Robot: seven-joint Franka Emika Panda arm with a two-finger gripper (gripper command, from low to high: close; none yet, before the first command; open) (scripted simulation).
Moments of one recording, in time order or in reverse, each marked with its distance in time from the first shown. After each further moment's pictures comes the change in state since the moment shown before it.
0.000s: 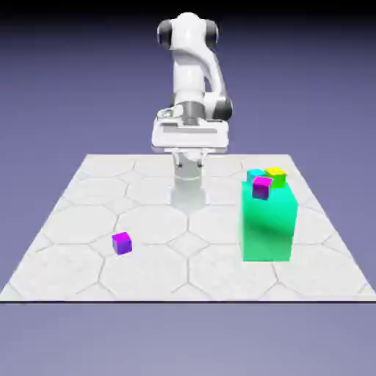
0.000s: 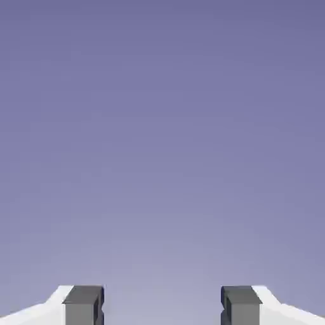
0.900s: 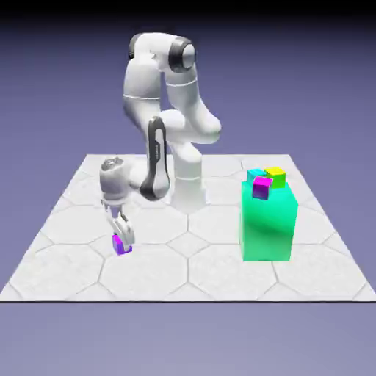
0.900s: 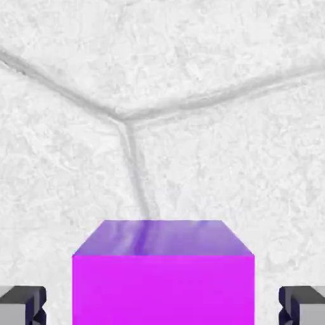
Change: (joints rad) arm -0.480 0.840 -0.060 0.085 0.265 -0.006 0.242
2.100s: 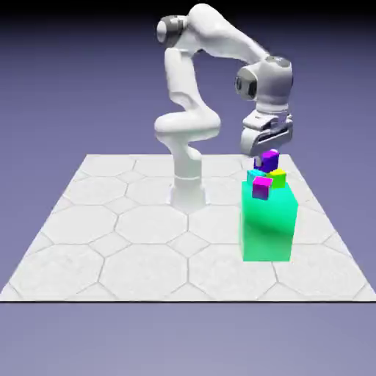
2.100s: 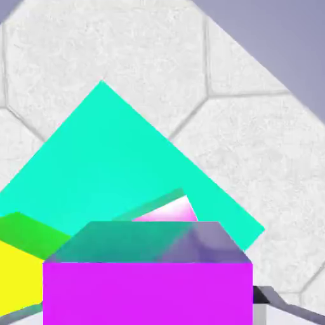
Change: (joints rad) arm 0.847 -0.733 0.327 0.156 -0.153 -0.877 -0.450
